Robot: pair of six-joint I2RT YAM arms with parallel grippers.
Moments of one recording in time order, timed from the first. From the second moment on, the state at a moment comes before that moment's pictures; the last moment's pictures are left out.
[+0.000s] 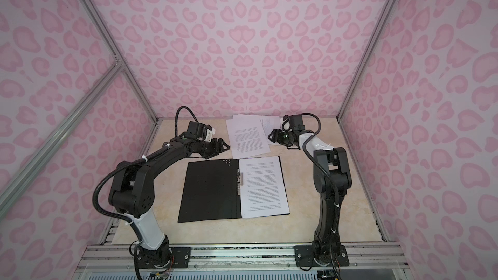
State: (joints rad) left arm -0.28 1.92 1.40 -0.40 0.48 -0.53; right arm 0.16 2.12 1.57 -0.29 -0.48 0.36
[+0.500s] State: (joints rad) left arm -0.27 2.28 1.71 -0.41 0.61 -0.55; right arm 0.19 2.41 1.91 -0.43 -0.50 0.33
